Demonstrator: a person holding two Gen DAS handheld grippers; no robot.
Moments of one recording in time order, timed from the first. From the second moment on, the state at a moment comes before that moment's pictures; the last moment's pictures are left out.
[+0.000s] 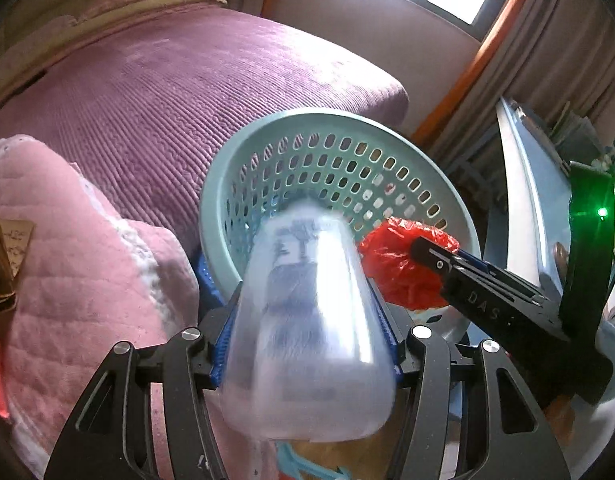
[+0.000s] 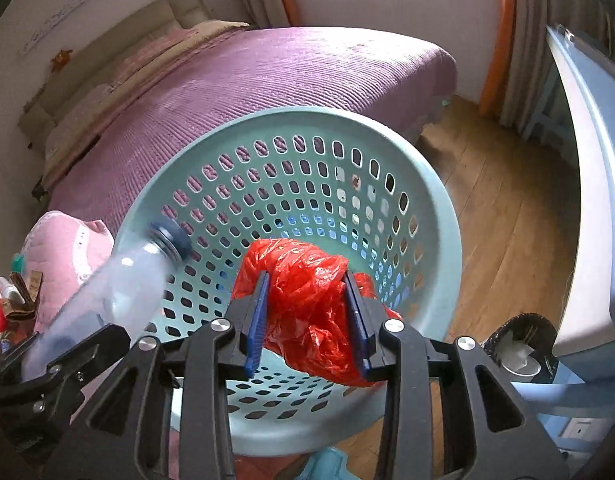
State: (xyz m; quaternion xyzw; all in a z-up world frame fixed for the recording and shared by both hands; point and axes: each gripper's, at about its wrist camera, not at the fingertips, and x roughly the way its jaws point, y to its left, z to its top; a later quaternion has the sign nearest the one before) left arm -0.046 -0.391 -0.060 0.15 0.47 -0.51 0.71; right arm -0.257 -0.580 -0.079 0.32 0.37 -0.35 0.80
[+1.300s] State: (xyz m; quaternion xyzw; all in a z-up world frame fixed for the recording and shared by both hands) left arm 0.076 0.028 0.035 -0.02 0.34 -0.29 0.89; right arm -0.124 -0.288 0.018 0.11 0.32 -0.11 0.93
